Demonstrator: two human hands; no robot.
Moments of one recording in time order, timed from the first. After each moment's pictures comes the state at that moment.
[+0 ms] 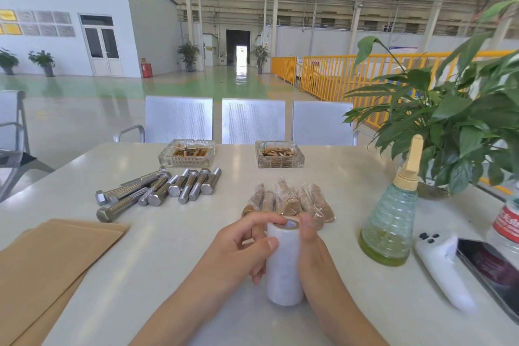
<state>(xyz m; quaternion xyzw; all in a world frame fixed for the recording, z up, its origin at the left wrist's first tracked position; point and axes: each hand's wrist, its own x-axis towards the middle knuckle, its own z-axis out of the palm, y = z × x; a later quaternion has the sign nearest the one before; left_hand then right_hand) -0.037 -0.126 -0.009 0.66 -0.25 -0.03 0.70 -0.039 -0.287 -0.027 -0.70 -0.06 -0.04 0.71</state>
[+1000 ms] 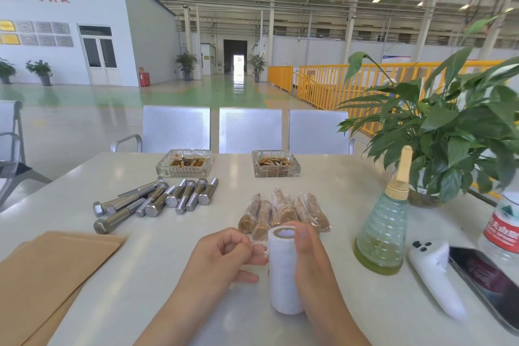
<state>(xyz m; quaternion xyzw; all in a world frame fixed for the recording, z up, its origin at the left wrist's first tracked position) -0.042 -0.118 0.001 0.69 -0.08 -0.01 0.72 -0.047 -0.283 -0.020 -0.74 0.00 -0.15 0.66</state>
